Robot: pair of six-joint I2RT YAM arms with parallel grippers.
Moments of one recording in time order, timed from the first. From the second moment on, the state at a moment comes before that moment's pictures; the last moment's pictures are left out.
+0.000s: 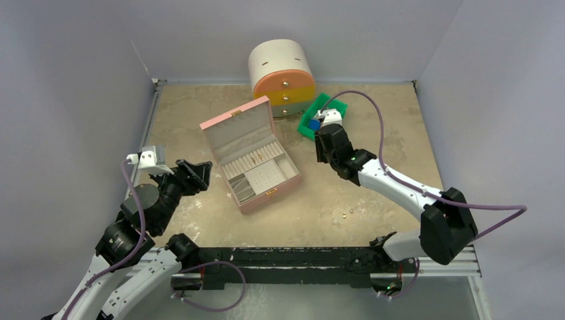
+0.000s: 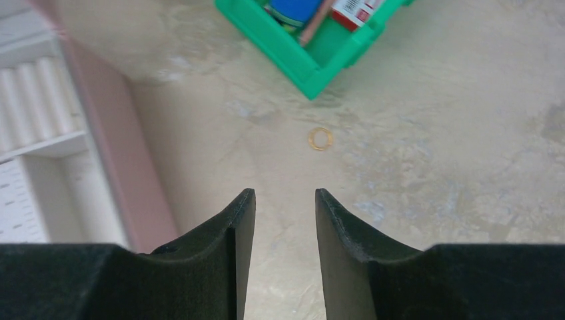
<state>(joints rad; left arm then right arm) -0.67 0.35 0.82 -0.62 -0.47 -0.53 0.67 1.38 0.97 -0.26 0.43 0.25</state>
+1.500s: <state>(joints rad) -0.55 0.41 0.82 -0.61 -0.37 -0.51 0.43 1.78 0.99 -0.04 0.21 0.25</state>
